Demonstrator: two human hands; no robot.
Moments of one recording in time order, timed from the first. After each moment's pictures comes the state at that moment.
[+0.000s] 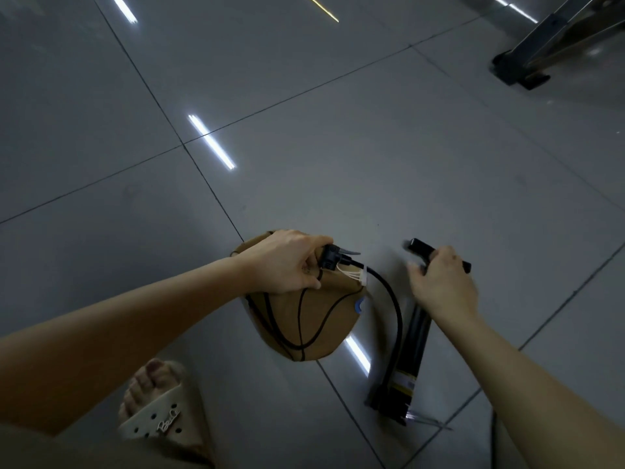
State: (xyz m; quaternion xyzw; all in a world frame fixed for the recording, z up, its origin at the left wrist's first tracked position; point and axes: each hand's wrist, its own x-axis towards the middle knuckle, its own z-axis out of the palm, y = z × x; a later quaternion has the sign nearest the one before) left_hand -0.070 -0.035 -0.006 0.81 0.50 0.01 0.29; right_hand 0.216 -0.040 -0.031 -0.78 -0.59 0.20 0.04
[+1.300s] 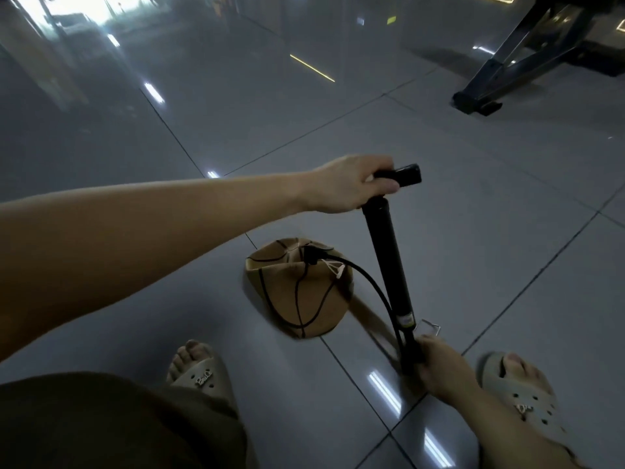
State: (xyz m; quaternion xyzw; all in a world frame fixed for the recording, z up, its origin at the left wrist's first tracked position) left_hand 0.034 -0.046 0.176 0.83 0.47 0.11 0.29; right_hand 0.285 -0.209 -0.071 -0.66 -0.68 0.32 -0.02
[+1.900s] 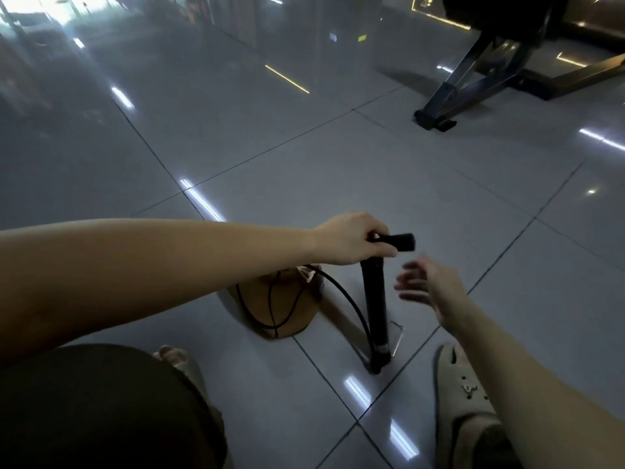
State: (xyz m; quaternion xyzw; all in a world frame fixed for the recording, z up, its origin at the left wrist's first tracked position) left_hand 0.090 -0.084 0.138 0.83 0.45 0.08 0.32; right_hand 0.299 -0.134 0.056 -0.67 -0.34 0.55 0.37
